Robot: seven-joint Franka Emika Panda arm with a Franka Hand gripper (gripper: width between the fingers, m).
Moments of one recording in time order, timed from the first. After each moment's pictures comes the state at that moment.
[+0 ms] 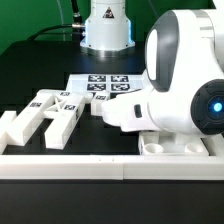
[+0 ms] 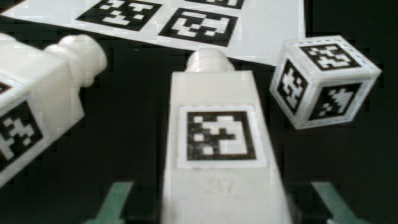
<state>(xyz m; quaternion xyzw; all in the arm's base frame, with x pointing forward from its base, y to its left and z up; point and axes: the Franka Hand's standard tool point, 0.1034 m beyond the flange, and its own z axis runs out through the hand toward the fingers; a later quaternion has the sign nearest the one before) 0.492 0.044 0.007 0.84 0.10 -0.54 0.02</state>
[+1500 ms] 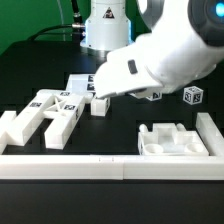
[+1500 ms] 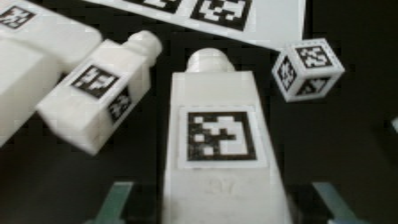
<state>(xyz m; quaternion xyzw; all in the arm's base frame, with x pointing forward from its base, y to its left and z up) 0.557 0.030 0.079 0.91 0.13 -0.40 0.00</state>
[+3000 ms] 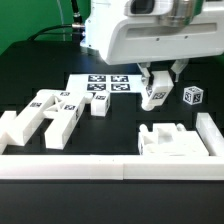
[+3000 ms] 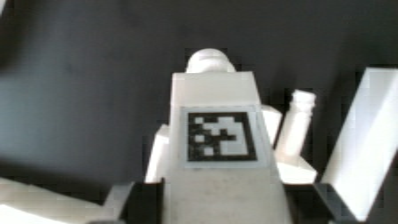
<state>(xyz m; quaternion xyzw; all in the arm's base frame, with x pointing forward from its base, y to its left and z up) 0.616 0.047 0.117 0.99 0.12 -0.07 0.01</state>
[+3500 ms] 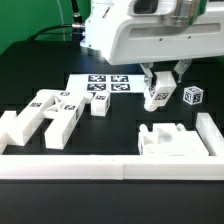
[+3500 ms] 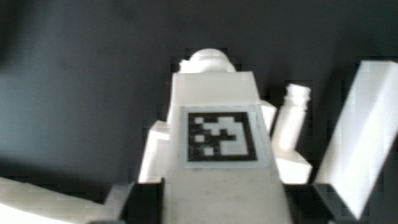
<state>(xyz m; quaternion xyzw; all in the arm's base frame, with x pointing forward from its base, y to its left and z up) 0.616 0.053 0.118 0.99 0.11 -0.06 0.01</state>
